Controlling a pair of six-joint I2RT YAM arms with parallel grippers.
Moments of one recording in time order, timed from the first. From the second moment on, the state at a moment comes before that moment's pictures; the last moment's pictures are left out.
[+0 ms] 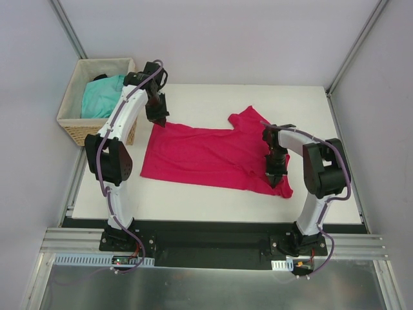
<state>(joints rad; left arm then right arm) -0.23 1.99 2.02 -1.26 0.05 -0.41 0.27 1.87 1.16 -1.06 0.03 0.38</state>
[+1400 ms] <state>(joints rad) -0.23 2.00 2.15 -1.25 0.11 -0.41 0.13 1.81 1.35 -1.02 -0.01 0.27</state>
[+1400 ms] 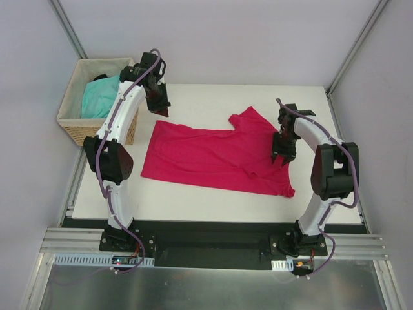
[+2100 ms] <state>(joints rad) -0.23 2.00 2.15 -1.25 0.10 -0.41 0.12 1.83 1.32 -1.05 0.02 0.27</state>
